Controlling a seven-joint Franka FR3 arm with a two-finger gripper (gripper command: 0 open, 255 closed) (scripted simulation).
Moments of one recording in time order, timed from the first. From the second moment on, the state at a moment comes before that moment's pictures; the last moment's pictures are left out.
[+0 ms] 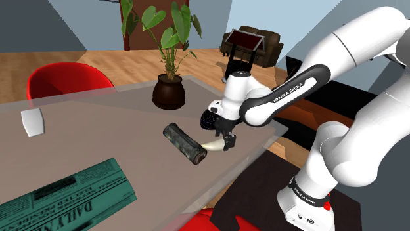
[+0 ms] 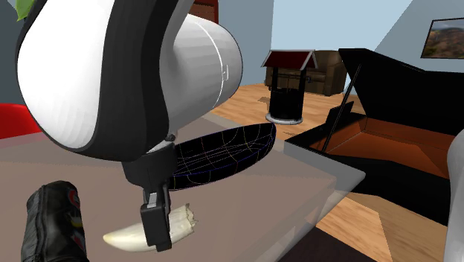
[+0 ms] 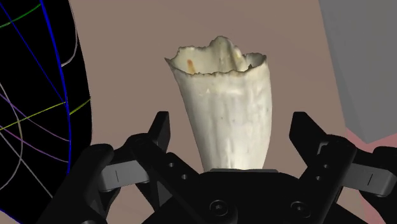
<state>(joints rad) 0.32 -0.26 -0.13 -2.76 -0.15 2.51 -0.73</state>
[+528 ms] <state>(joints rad) 0.32 -0.24 -0.13 -2.76 -0.15 2.53 -0.73</state>
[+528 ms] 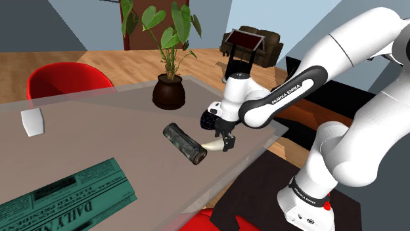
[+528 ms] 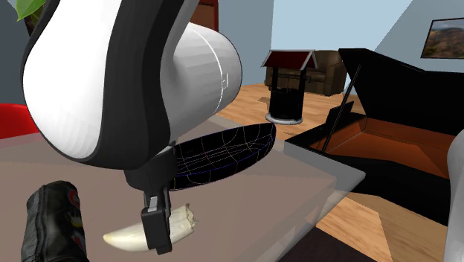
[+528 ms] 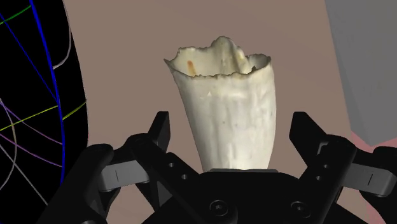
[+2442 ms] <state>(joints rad) 0.32 -0.45 -0.12 -2.66 -0.13 2.22 -0.75</state>
